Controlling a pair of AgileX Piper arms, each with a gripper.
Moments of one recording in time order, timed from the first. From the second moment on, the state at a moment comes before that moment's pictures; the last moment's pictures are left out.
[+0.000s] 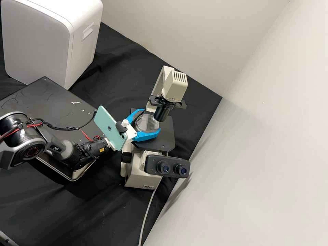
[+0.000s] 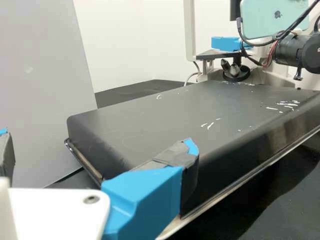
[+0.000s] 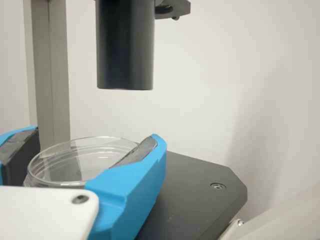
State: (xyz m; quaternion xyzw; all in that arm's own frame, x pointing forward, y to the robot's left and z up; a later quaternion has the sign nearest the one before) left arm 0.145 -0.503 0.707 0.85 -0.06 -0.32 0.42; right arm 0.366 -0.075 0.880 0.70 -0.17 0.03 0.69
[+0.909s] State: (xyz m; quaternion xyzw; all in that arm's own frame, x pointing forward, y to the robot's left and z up) left arm 0.146 -0.501 0.706 0.85 -0.06 -0.32 0.42; right arm 0.366 -0.074 0.879 0.70 -0.18 0.02 0.70
